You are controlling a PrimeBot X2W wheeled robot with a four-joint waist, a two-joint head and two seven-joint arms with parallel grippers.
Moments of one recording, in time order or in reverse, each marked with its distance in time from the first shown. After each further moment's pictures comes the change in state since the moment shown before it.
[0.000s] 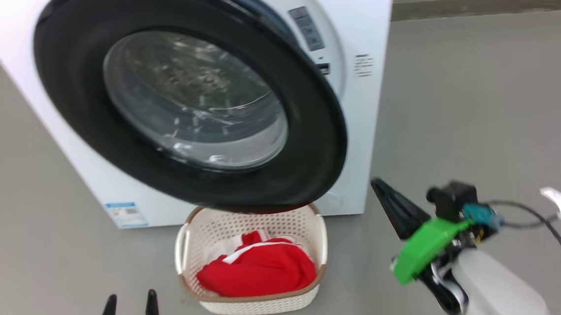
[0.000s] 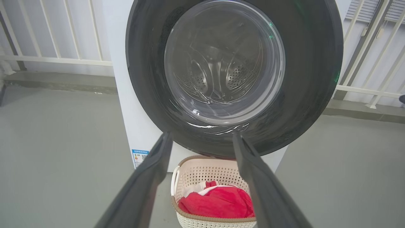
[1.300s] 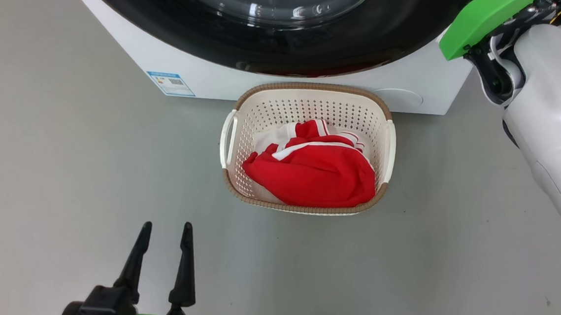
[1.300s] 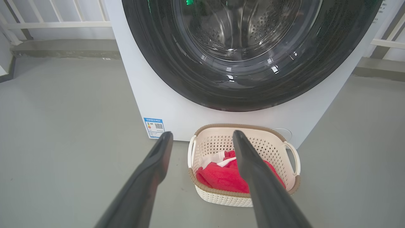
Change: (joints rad) left arm -0.246 -0.011 -0.121 0.064 0.021 -0.017 0.000; right arm -0.751 -0.077 -0.024 0.381 0.130 0.010 0.000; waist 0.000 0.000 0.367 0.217
